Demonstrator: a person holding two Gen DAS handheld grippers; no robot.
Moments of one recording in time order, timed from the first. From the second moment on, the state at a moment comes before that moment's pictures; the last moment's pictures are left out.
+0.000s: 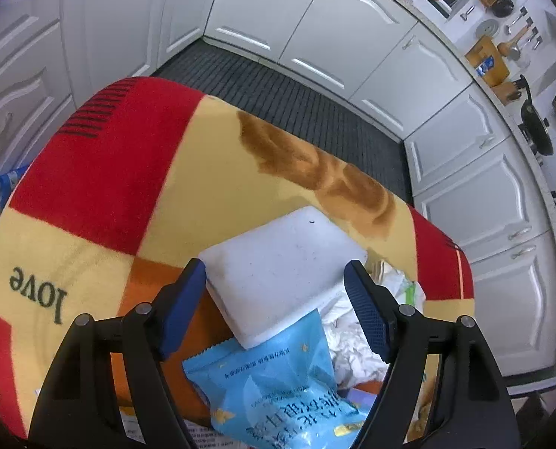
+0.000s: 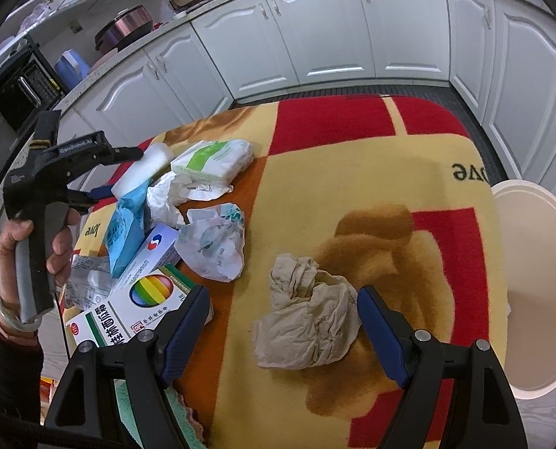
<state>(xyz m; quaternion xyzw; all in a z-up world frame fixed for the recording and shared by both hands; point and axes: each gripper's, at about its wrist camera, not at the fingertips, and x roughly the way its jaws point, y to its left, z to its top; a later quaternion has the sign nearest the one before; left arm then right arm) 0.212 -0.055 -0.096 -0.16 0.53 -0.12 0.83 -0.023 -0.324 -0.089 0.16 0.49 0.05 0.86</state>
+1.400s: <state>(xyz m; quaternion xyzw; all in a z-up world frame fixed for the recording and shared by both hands) 0.198 -0.017 -0.115 -0.32 0.53 -0.14 0.78 -0.044 -0.331 -0.081 0.16 0.45 0.08 0.88</state>
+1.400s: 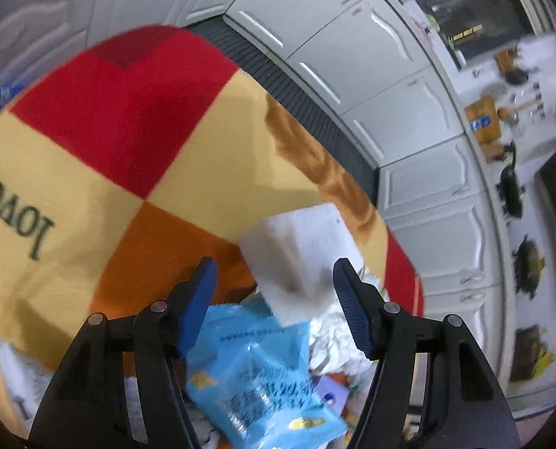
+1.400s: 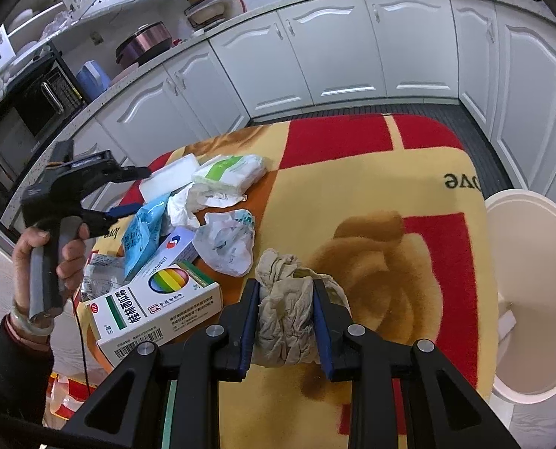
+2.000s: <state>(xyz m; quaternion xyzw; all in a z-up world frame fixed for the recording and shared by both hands) 0.154 -0.020 -0.030 -0.25 0.44 -0.16 0.85 -0.055 -0.321 -0.065 0.14 0.43 0.08 0.89</state>
